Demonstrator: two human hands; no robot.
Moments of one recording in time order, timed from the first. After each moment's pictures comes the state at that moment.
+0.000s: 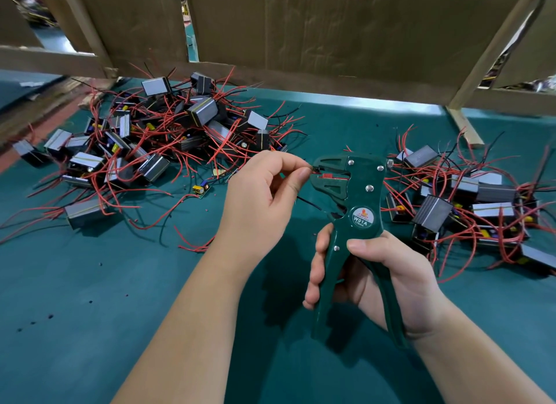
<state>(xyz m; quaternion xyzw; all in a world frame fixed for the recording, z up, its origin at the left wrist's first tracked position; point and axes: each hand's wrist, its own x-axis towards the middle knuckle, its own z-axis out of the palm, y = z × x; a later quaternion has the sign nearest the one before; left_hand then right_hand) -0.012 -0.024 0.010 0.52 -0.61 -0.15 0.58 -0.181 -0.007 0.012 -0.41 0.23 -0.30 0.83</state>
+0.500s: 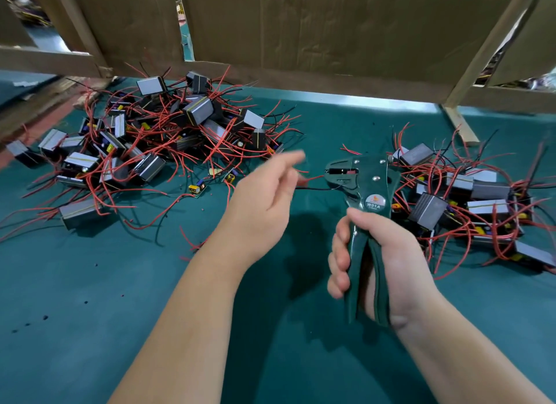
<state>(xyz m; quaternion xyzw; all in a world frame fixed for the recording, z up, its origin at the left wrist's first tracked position) -0.012 -0.025 0.003 0.53 -0.65 -0.22 0.50 -0.173 -0.005 0.017 -0.33 0.37 -0.38 0.78</state>
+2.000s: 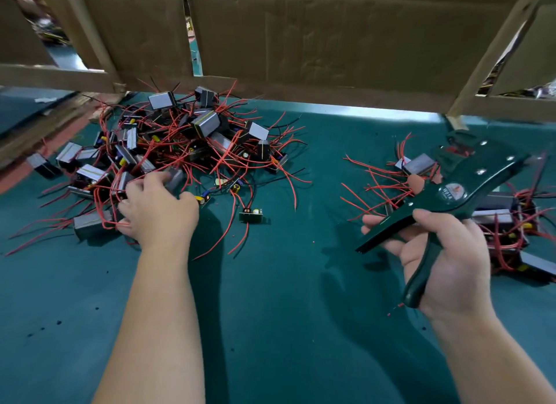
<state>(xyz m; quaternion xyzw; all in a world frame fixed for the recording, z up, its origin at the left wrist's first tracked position) 0.086 -0.032 -0.019 0.90 -0.28 -0.05 0.34 -0.208 -0.024 0.016 -0.40 0.37 -0.62 0.56</state>
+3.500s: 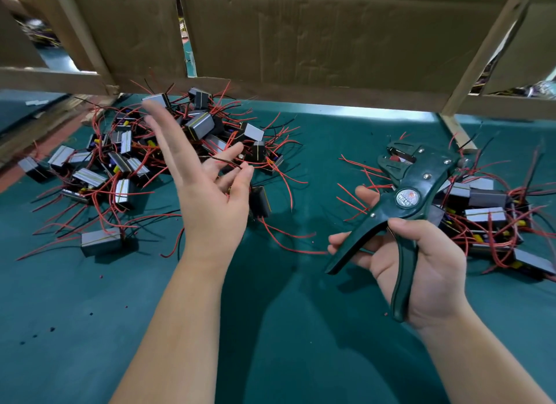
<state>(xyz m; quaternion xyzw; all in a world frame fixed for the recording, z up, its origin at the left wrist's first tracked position) 0.020 -0.035 0.007 0.50 -0.51 -0.09 0.69 -0.195 -0.016 0.015 -0.35 0.28 -0.54 0.71</state>
